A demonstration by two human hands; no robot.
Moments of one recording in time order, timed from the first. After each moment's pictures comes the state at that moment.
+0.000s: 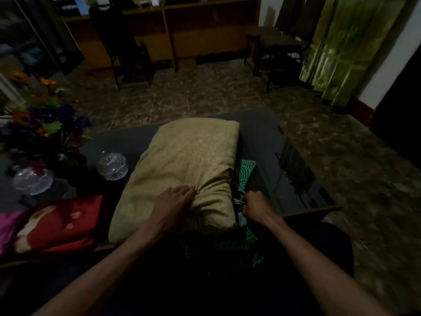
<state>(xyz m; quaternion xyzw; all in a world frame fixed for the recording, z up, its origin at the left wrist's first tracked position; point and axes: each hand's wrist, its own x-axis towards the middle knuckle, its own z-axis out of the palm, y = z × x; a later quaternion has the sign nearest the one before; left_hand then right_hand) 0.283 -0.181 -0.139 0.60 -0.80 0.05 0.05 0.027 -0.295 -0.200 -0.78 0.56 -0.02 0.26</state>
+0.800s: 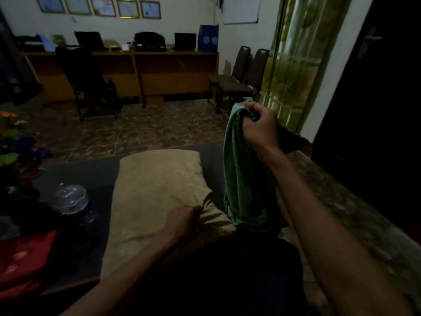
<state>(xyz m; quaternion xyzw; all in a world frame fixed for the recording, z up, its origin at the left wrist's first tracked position) 0.169 -0.224 -0.114 0.65 -0.75 -0.07 0.05 -0.024 -0.322 0.078 -0.63 0.48 -0.58 0.22</state>
